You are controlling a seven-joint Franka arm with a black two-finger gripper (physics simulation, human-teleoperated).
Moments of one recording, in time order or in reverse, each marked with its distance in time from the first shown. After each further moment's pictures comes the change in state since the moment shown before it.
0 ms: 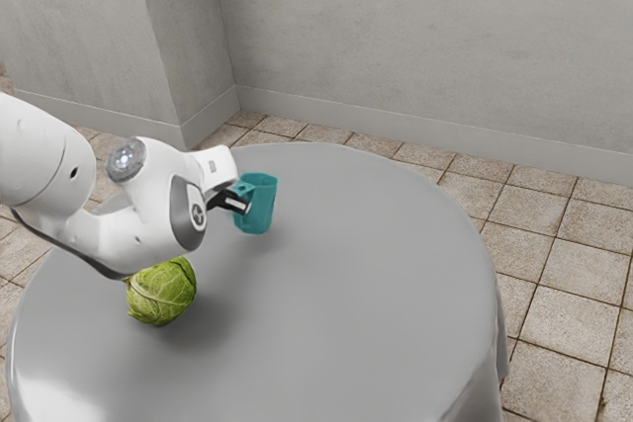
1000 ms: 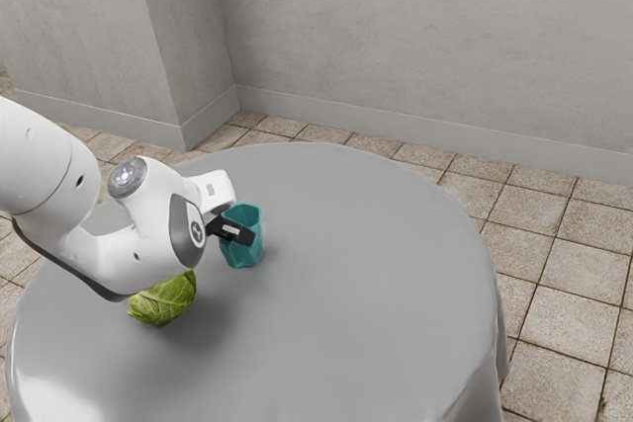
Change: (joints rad) arm 0.001 0.012 -0.013 -0.057 -0.080 -0.054 -0.014
